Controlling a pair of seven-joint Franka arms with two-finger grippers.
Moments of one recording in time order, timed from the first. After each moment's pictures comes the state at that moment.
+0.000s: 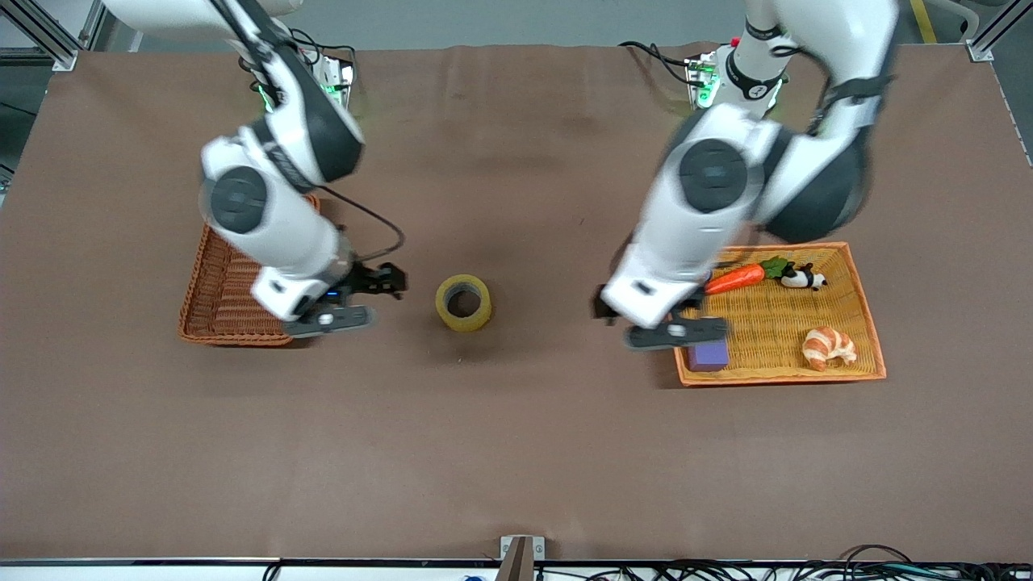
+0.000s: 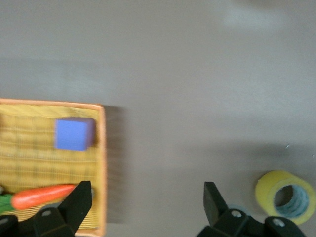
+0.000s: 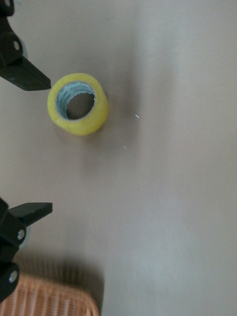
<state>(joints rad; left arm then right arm) -0.34 0.44 -0.17 -1.33 0.10 1.84 -0.58 0.14 0.38 0.37 -1.71 -0.04 2.07 0.39</state>
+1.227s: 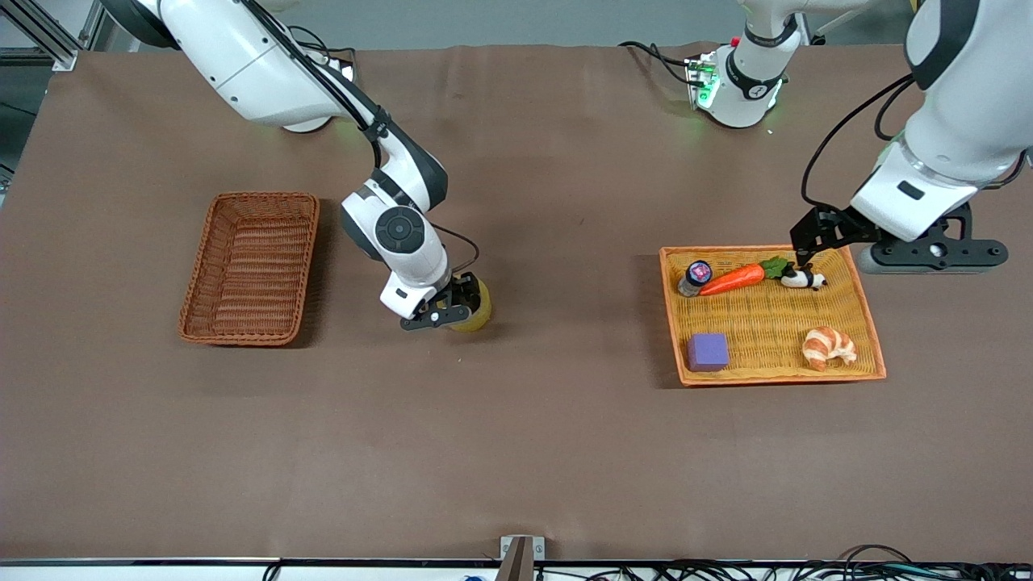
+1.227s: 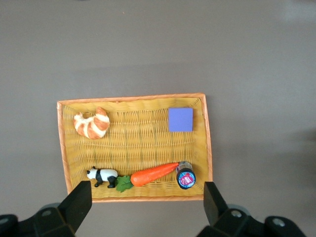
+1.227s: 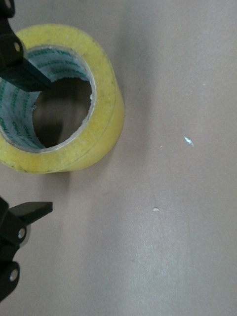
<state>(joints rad) -0.07 0.05 -0.14 -1.62 0.02 1.76 -0.17 0.27 0.63 0.36 -1.84 -0.27 2.41 0.58</state>
